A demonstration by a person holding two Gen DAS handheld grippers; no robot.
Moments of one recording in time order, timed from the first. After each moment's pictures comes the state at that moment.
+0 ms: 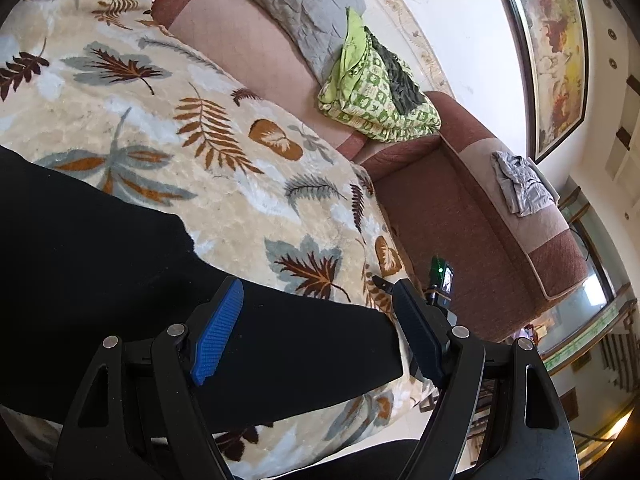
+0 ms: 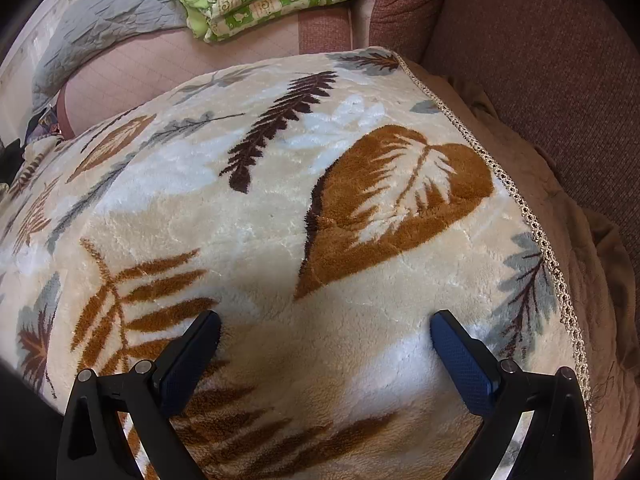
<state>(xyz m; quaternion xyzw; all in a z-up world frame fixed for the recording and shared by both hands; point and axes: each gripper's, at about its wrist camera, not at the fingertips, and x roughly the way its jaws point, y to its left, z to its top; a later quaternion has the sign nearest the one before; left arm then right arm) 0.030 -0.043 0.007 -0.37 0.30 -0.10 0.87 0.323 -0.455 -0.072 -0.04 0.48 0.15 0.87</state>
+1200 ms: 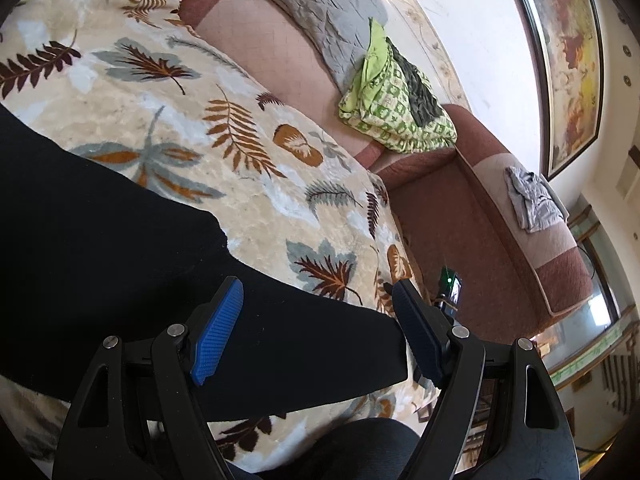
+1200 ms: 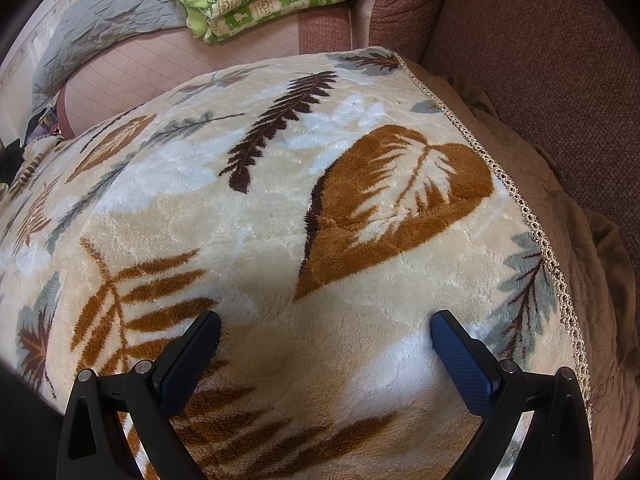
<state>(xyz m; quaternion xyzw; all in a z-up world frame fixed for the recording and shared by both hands) 0.016 -0.032 0.006 -0.39 0.30 -0.07 0.87 0.324 -0.456 -0.071 -0.04 0.48 0.15 0.87</state>
